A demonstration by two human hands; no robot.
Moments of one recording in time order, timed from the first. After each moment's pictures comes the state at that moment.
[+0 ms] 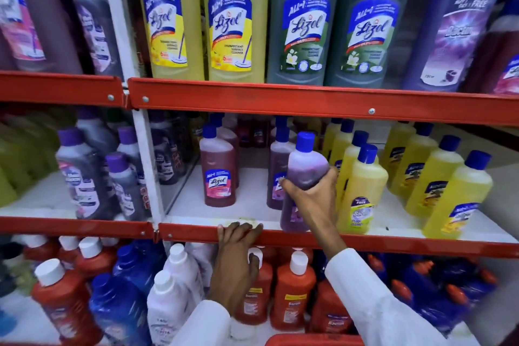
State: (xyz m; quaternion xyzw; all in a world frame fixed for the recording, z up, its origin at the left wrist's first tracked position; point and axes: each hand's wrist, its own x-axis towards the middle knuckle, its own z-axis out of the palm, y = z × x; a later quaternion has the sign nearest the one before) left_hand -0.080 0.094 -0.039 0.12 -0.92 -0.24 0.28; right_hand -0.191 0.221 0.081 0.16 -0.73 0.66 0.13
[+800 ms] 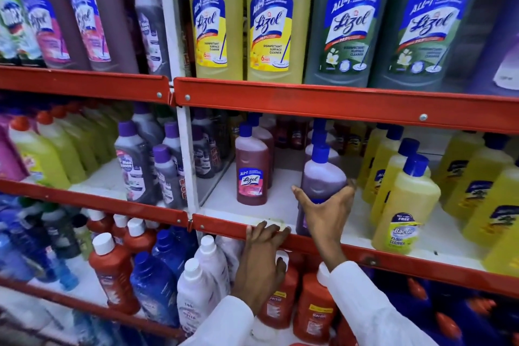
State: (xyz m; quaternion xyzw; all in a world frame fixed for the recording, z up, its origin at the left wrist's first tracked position) left_hand -0.073 0.108 -0.021 0.15 -0.93 -0.21 0.25; right_hand -0.197 0.179 0.047 0.14 -0.75 0.62 0.19
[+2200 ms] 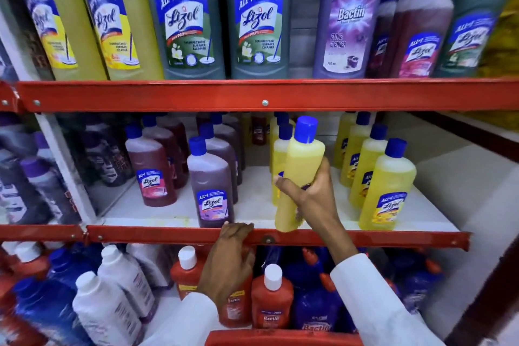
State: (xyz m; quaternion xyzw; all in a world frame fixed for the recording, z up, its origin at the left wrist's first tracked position) left_hand -0.157 0.220 -0.032 0.11 -0.93 -0.23 0.26; right_hand -0.259 0.377 0.092 0.25 -0.68 0.68 0.04
